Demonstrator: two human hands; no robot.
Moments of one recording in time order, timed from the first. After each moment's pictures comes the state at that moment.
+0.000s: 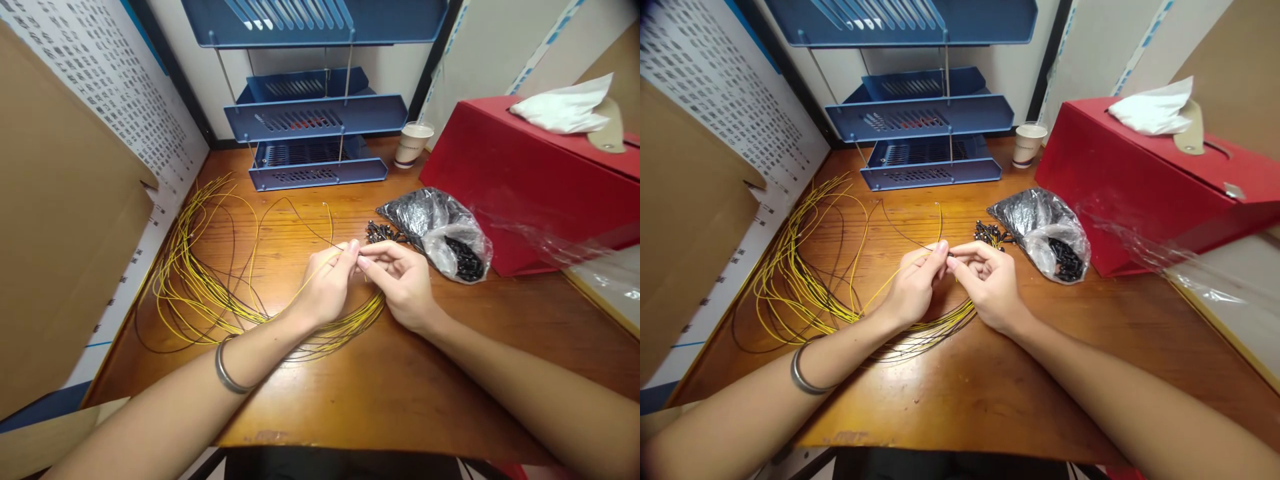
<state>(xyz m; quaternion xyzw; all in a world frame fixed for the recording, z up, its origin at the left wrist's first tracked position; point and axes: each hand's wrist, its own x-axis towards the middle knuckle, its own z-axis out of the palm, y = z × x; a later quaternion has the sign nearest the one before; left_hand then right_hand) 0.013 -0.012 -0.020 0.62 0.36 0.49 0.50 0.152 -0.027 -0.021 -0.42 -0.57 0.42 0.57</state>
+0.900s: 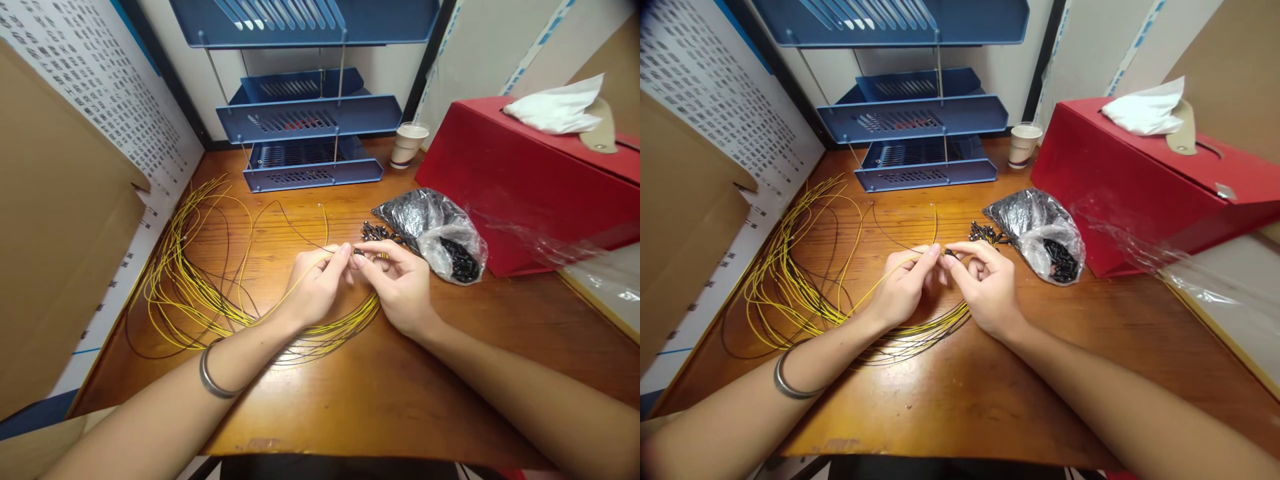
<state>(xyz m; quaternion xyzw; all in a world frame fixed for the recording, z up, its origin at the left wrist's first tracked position) 0.004 -0.010 -0.011 0.67 0.39 0.45 0.45 0.151 -0.028 -0.023 -0.47 -0.57 0.35 0.58</state>
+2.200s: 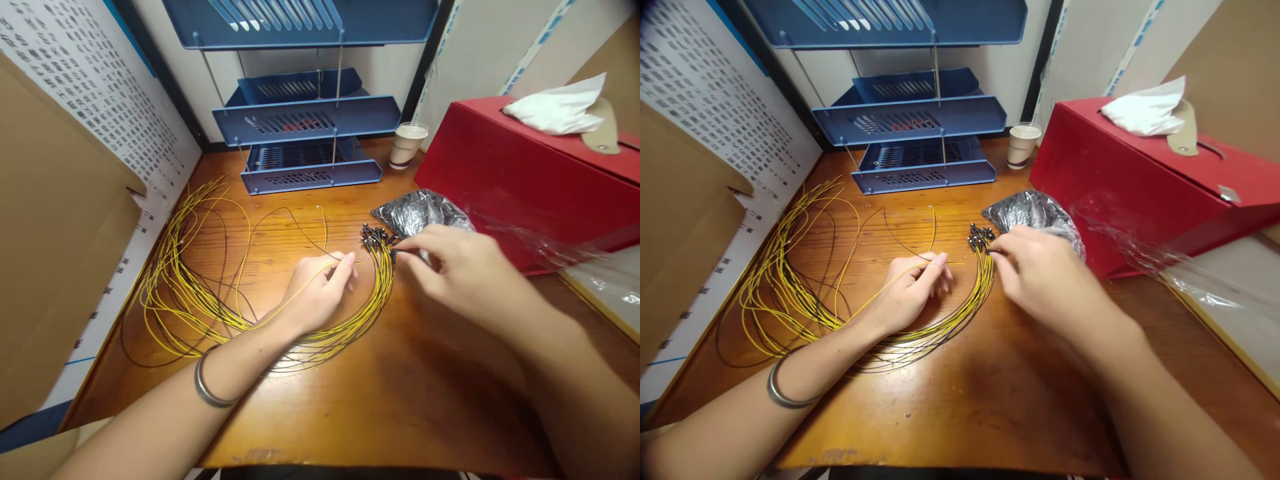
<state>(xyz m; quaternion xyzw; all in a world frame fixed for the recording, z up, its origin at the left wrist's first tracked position) 0.001 -0.009 -0.017 0.73 0.41 0.37 0.40 0.223 -0.021 0.024 -0.51 -0.82 -0.01 0.28</state>
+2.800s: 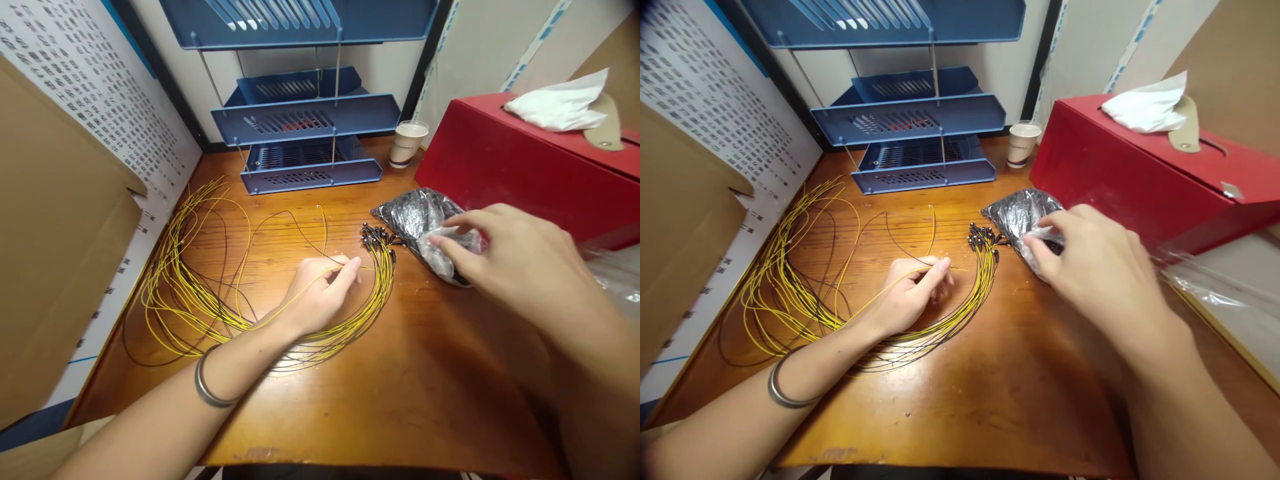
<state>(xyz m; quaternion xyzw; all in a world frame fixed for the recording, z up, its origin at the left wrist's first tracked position) 0.001 -0.010 -0.012 0.74 0.41 0.35 0.40 0.253 -0.024 0.038 -0.67 -0.71 -0.12 0.17</state>
